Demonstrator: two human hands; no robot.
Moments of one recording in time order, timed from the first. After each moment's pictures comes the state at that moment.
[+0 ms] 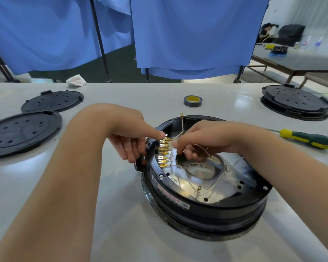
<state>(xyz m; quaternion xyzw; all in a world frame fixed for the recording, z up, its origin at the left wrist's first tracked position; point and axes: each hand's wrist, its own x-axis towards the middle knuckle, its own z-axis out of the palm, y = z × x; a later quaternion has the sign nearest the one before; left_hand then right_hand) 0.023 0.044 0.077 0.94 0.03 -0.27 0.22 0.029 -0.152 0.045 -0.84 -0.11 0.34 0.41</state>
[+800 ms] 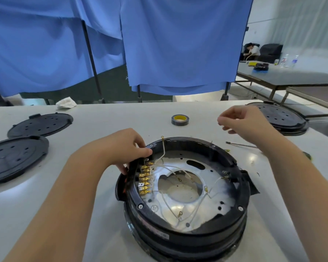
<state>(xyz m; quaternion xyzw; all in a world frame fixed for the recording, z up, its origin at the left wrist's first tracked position) 0.035 0.036 0.061 0.96 -0.04 -0.12 0.25 0.057 -0.254 0.063 -0.87 0.00 -0.13 0.48</state>
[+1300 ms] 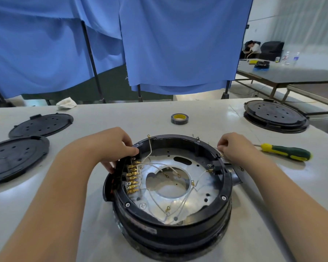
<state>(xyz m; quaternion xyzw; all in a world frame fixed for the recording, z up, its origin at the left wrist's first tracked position) 0.033 0.047 0.065 0.96 0.00 -0.13 0.26 0.088 -0.266 -0.011 -0.98 0.05 -0.06 0.20</state>
